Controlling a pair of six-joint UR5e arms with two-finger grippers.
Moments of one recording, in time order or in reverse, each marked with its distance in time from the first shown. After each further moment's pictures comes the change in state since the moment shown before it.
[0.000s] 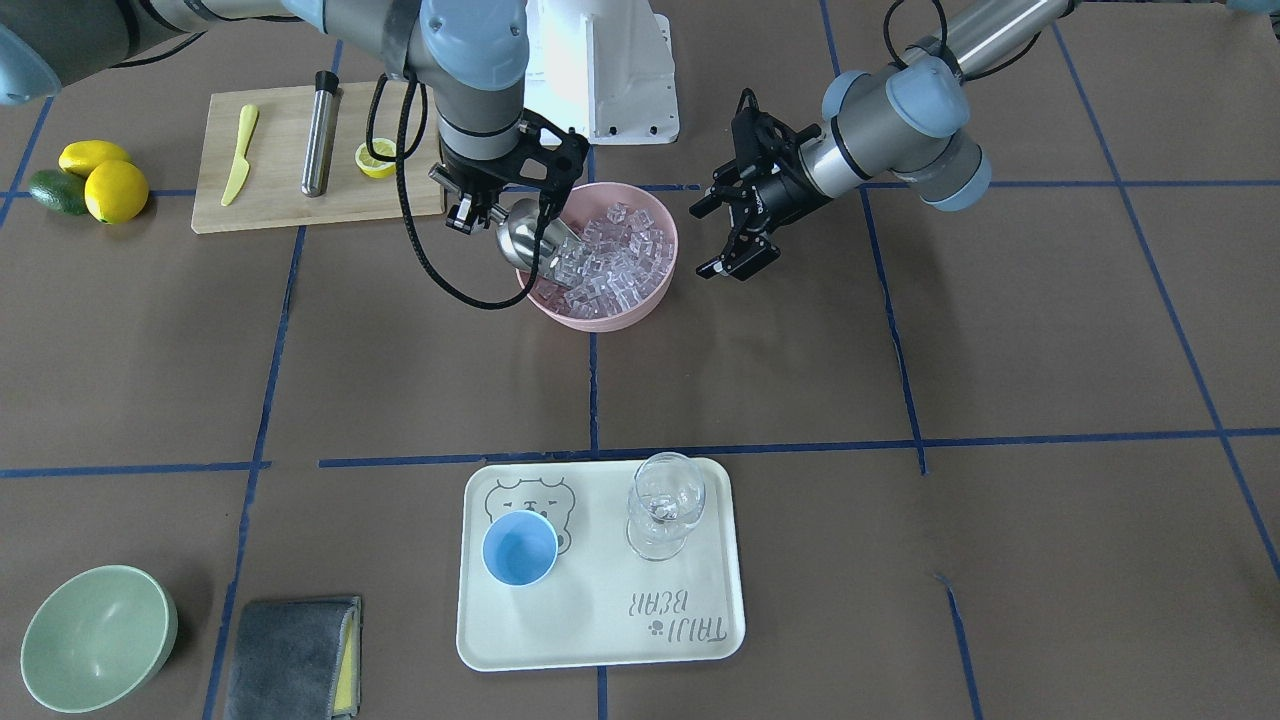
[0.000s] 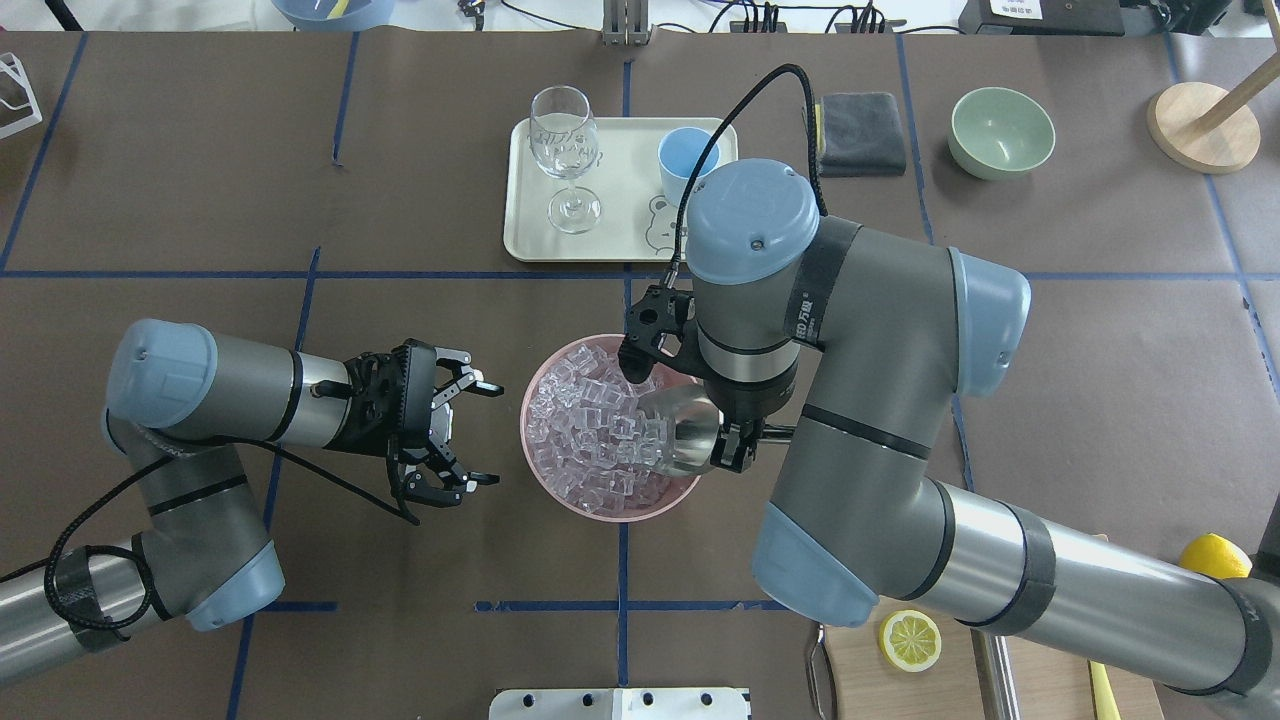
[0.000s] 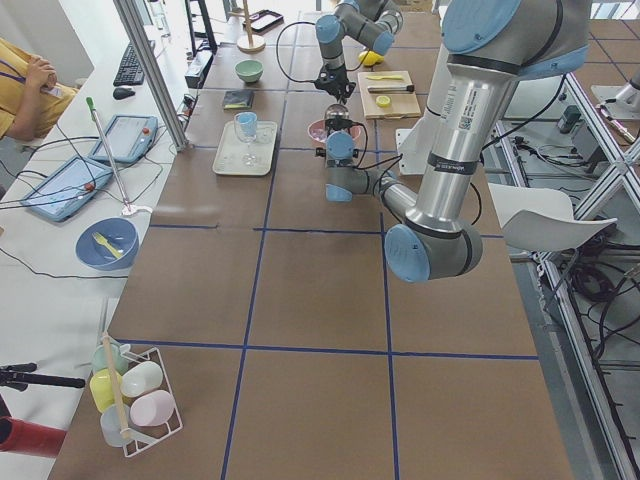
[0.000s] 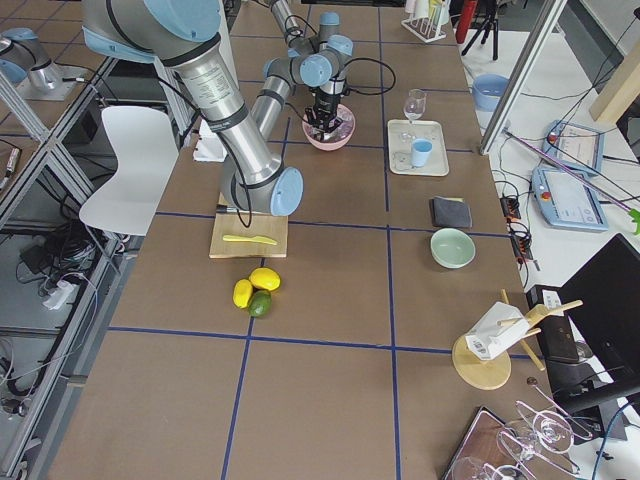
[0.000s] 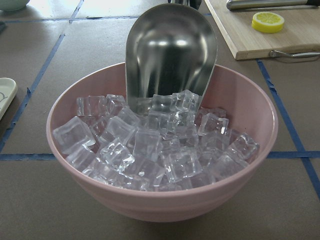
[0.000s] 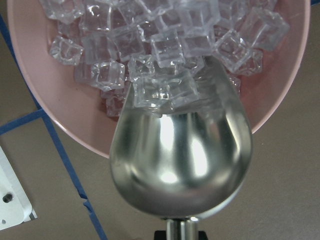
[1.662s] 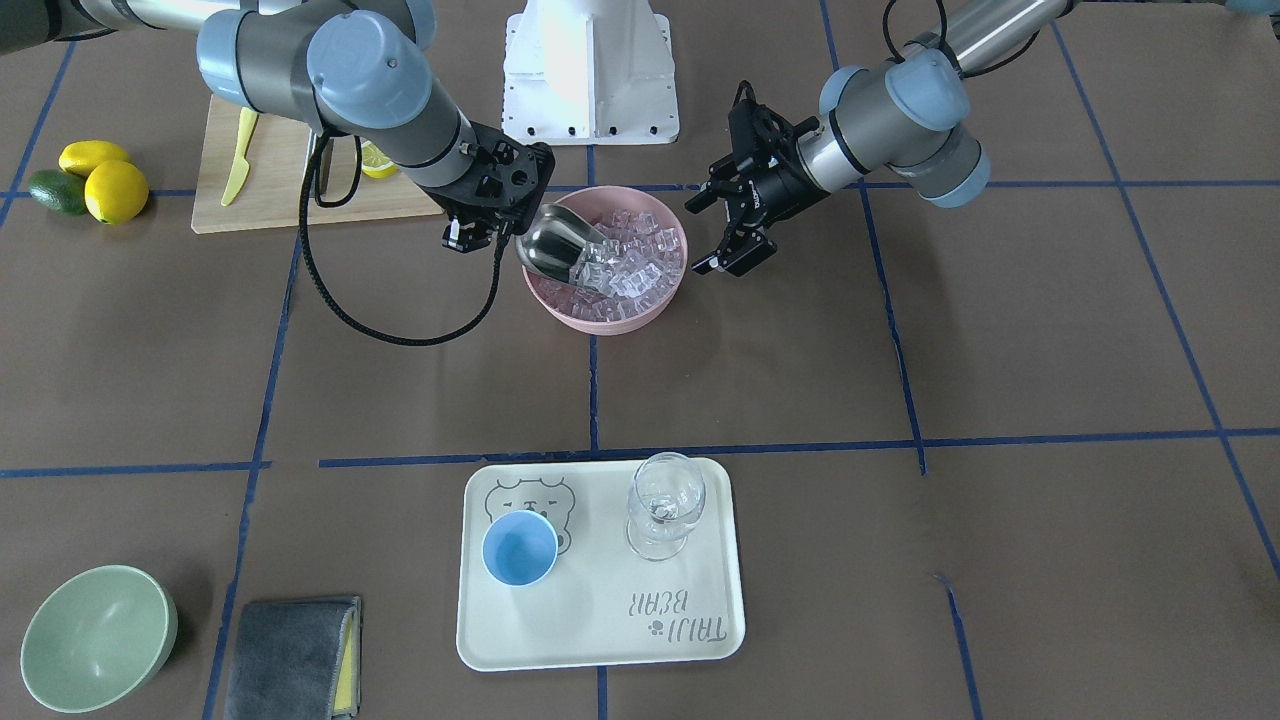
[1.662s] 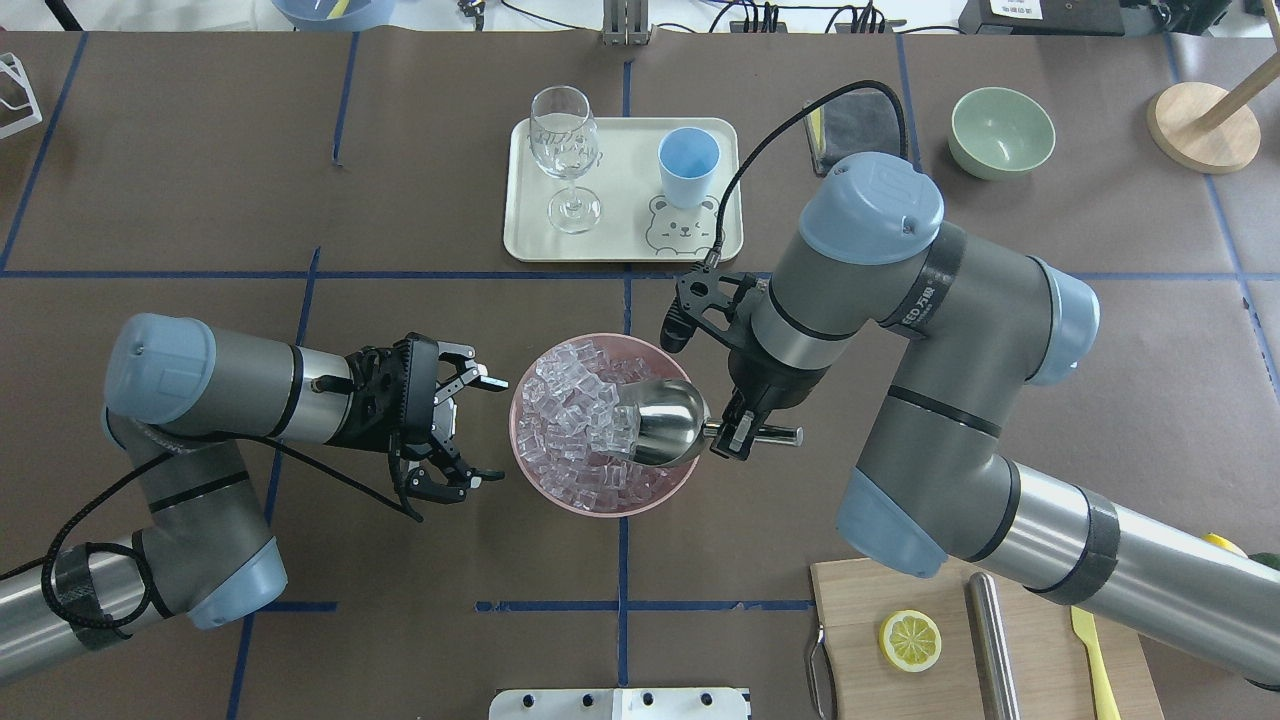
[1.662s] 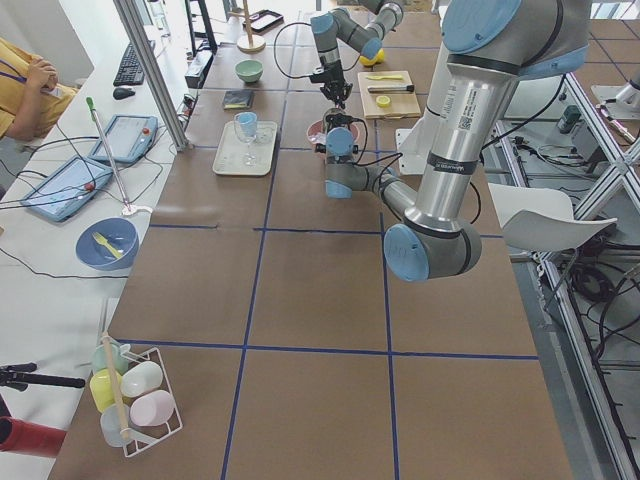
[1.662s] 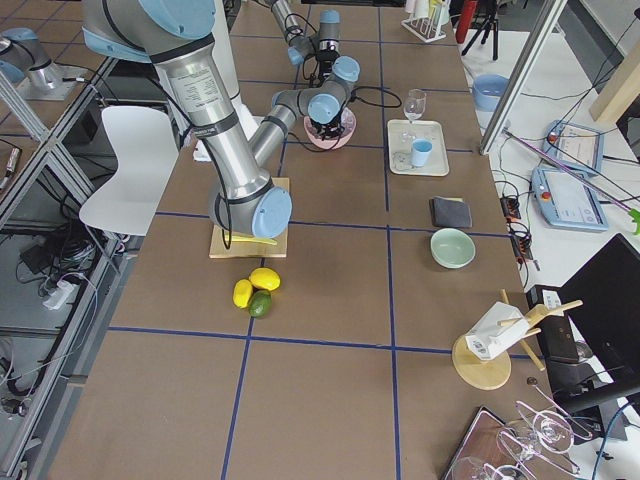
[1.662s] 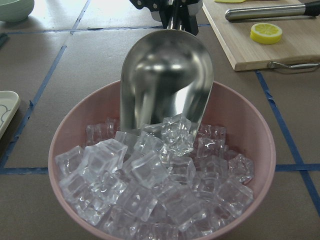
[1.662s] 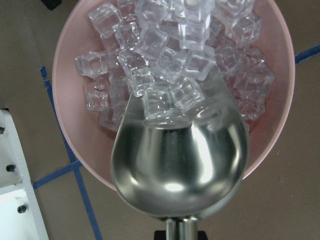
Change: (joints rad) left arm -0.005 -0.007 -0.013 0.008 0.000 -0.001; right arm 0.061 -0.167 -0.049 0.547 0.221 0.184
